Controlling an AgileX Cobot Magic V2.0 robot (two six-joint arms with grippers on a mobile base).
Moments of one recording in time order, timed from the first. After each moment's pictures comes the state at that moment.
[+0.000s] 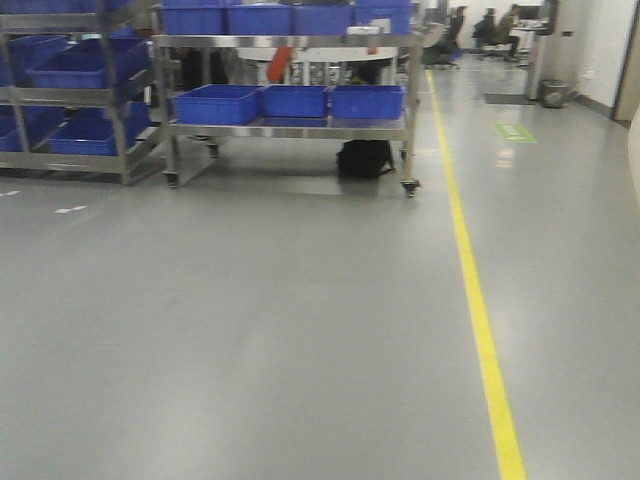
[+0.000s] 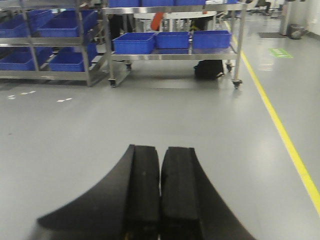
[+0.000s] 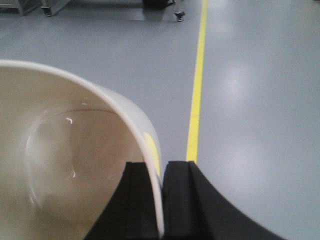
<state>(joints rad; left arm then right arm) -0.07 -0.01 0.01 0.00 0.13 0.02 -0.04 0.32 -0.38 0.03 0.45 0.04</state>
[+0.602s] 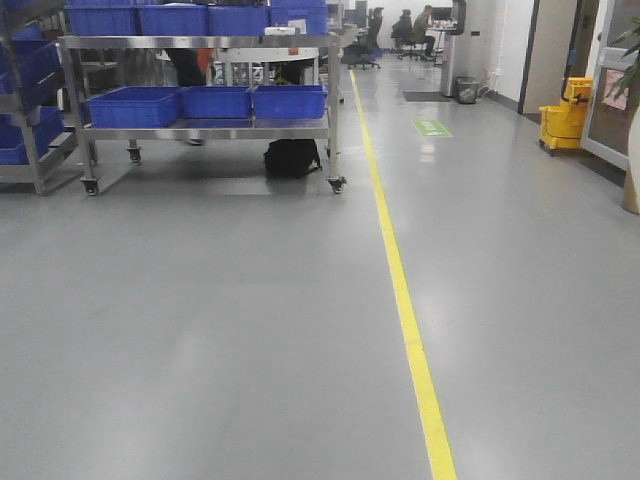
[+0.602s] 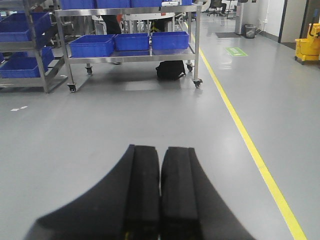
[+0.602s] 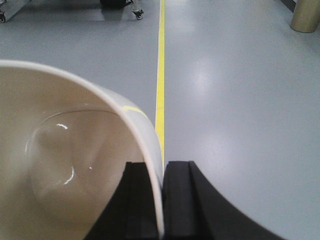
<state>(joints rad) -0.07 -0.01 0.01 0.00 0.13 0.02 -0.04 0.32 -0.38 0.03 0.45 0.04</state>
